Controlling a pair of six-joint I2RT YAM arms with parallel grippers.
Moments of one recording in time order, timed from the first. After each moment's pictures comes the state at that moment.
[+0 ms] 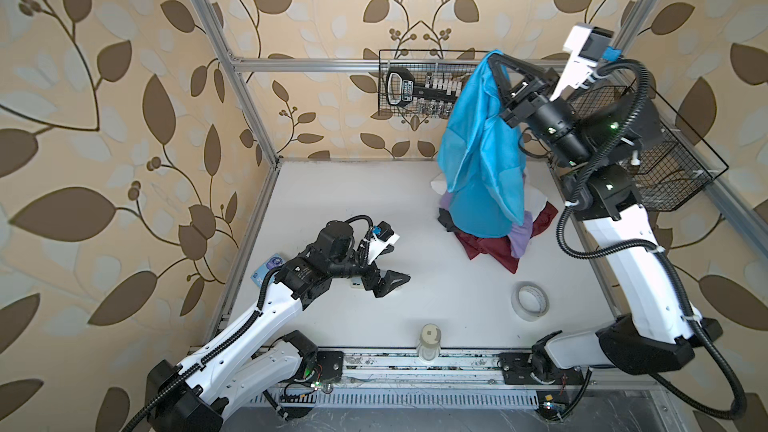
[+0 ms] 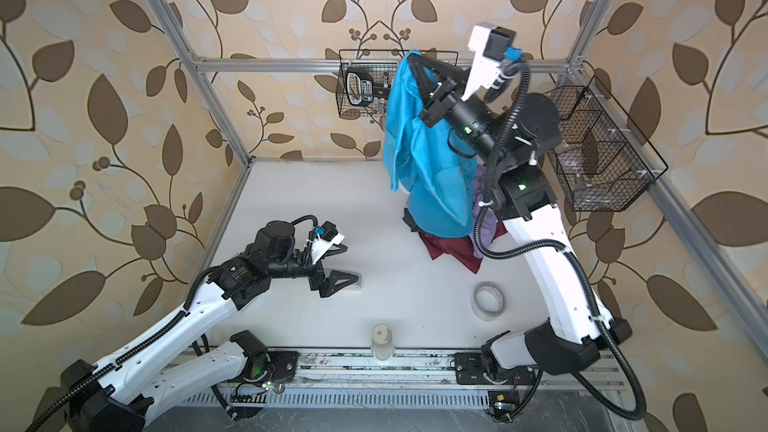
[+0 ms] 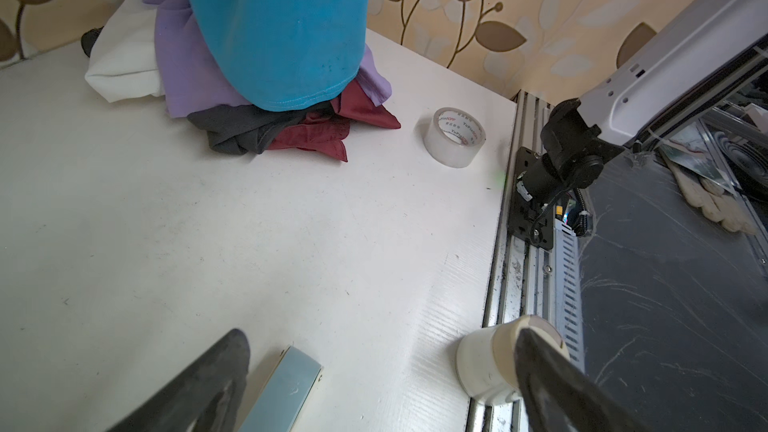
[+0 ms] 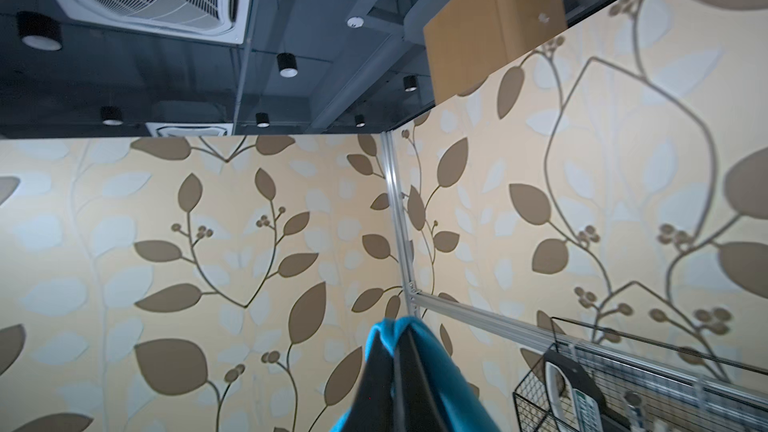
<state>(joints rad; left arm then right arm) -0.56 0.91 0.75 -0.40 0.62 0.10 0.49 1.49 2.01 0.03 -0.34 0.38</state>
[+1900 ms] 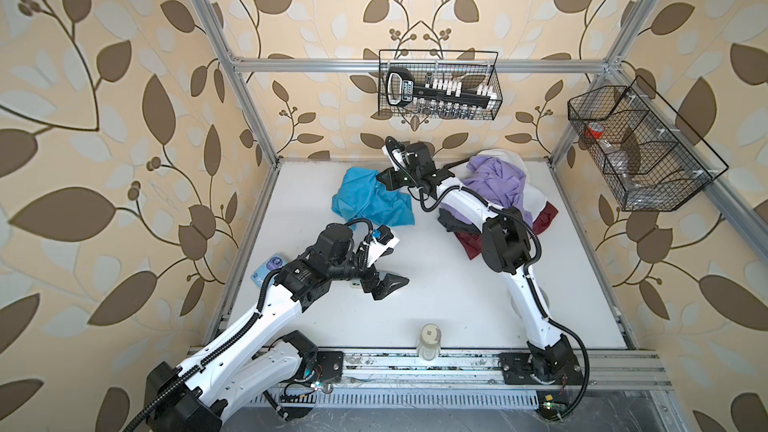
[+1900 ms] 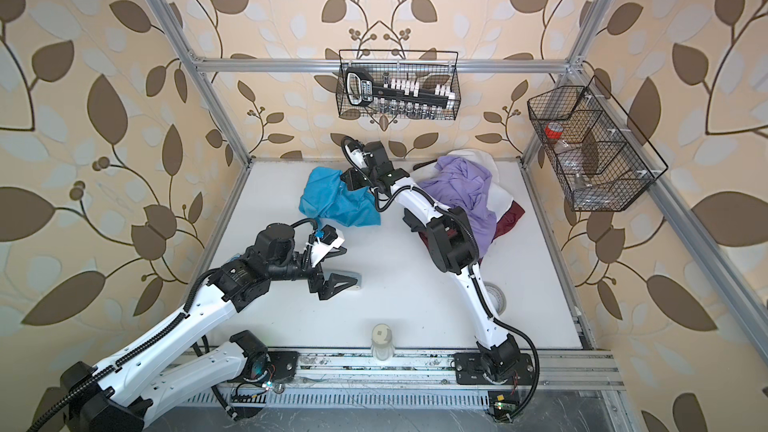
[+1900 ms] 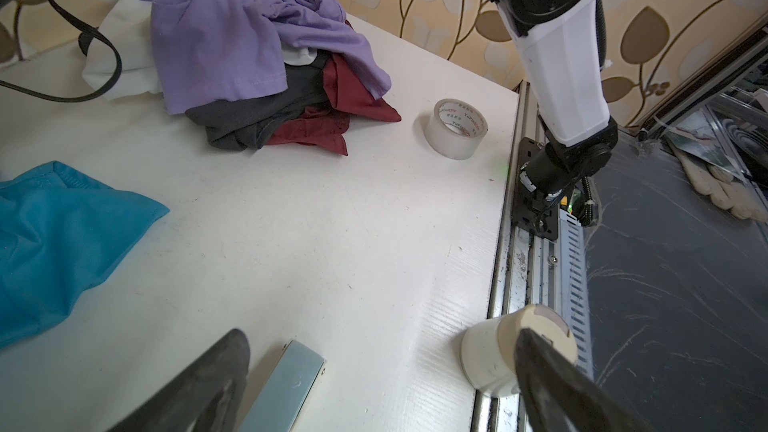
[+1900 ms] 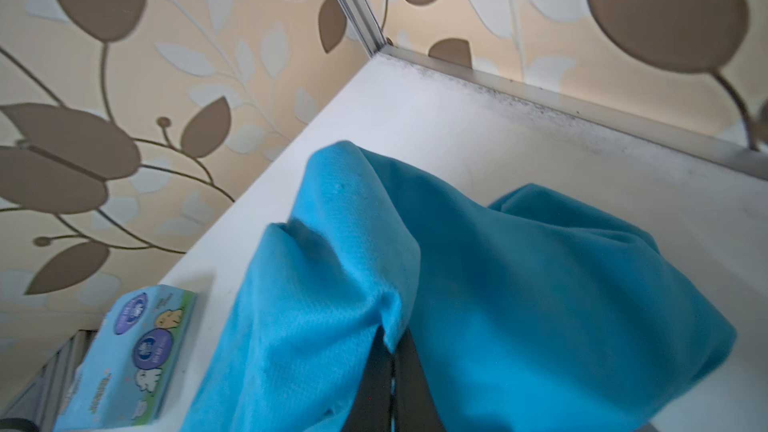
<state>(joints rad) -0.56 0.90 0.72 -0.40 0.62 0.13 0.53 2.48 2.23 -0.27 -0.40 0.21</state>
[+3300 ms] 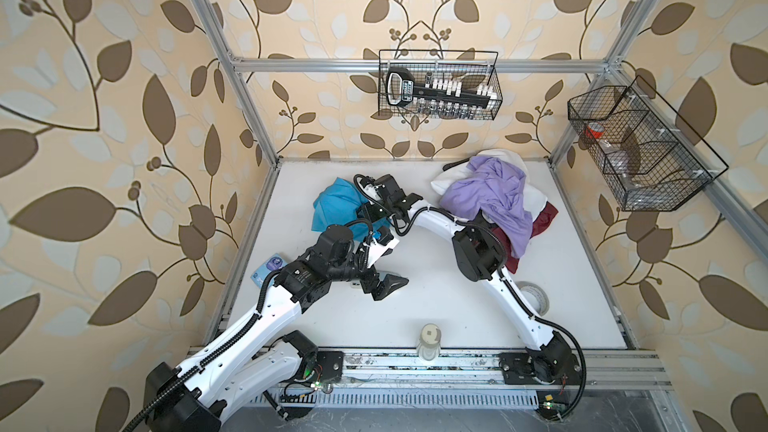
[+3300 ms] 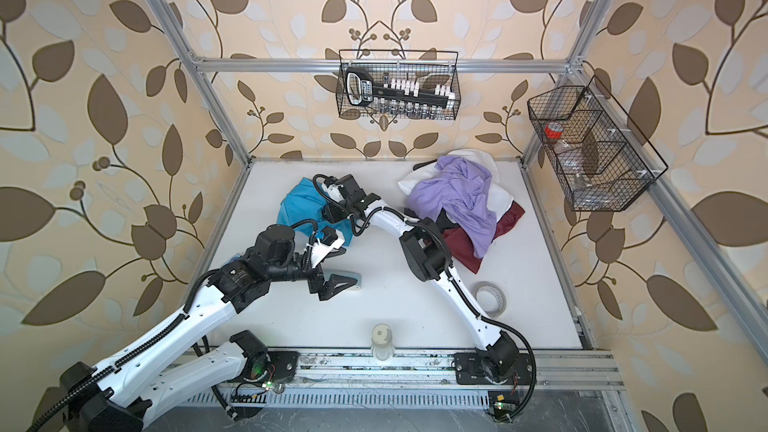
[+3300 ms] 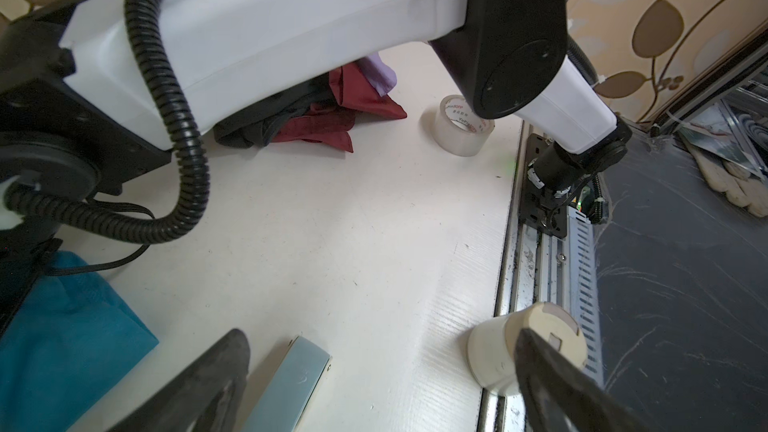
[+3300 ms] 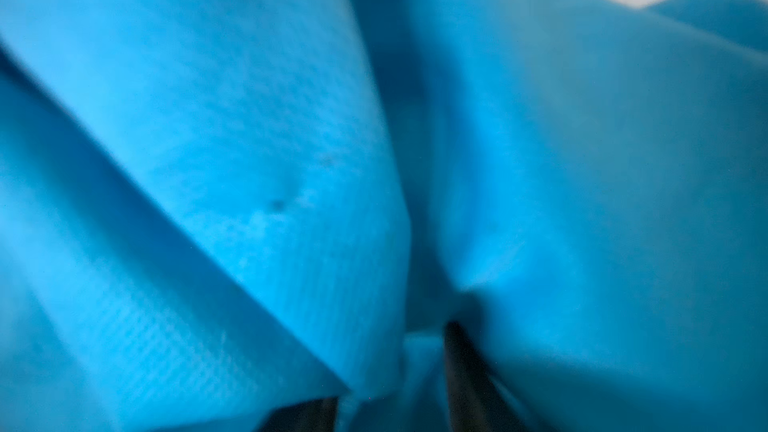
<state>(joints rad) -0.57 0.89 0.71 -0.40 0.59 0.14 0.68 2.69 2.31 -0.32 -0.32 0.21</state>
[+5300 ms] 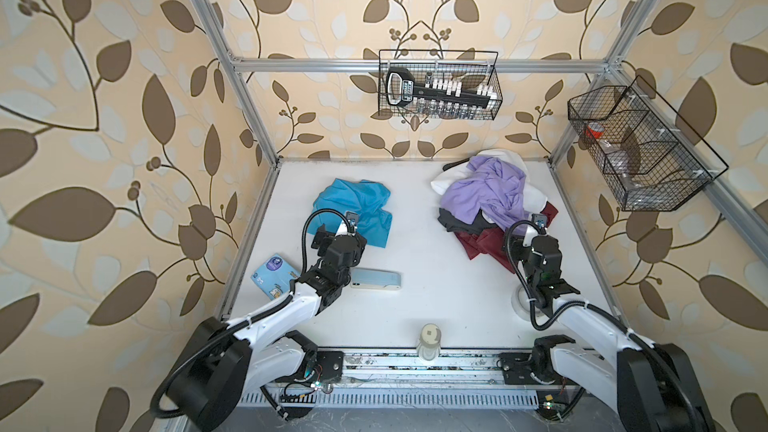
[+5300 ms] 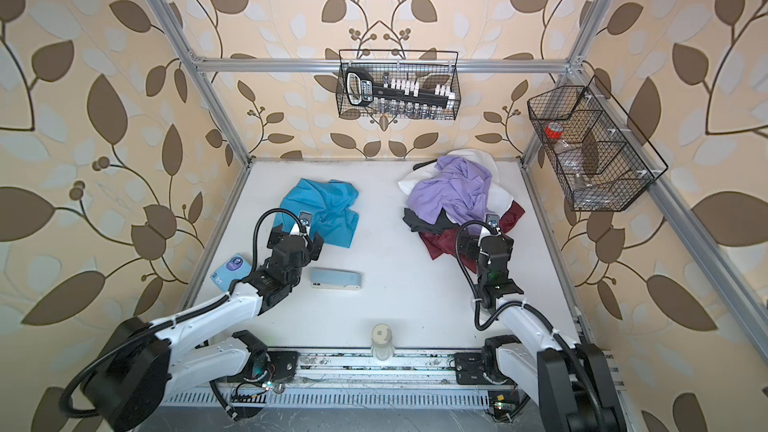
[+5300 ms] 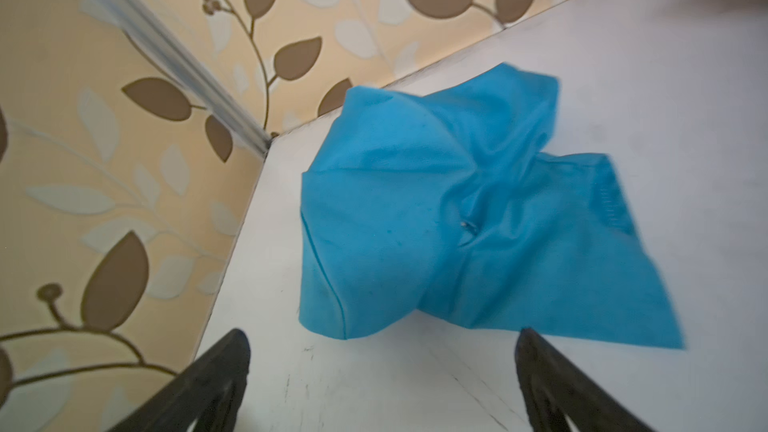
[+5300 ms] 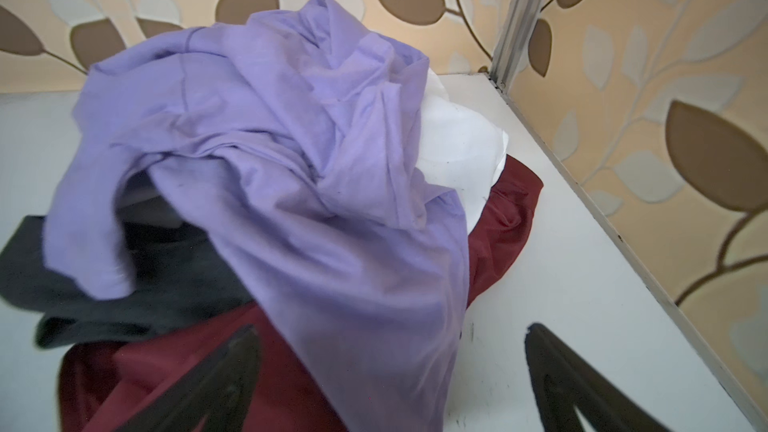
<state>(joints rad) -0.45 1.17 0.42 0.27 -0.67 0.14 0.09 1.11 0.29 0.46 0.34 0.06</state>
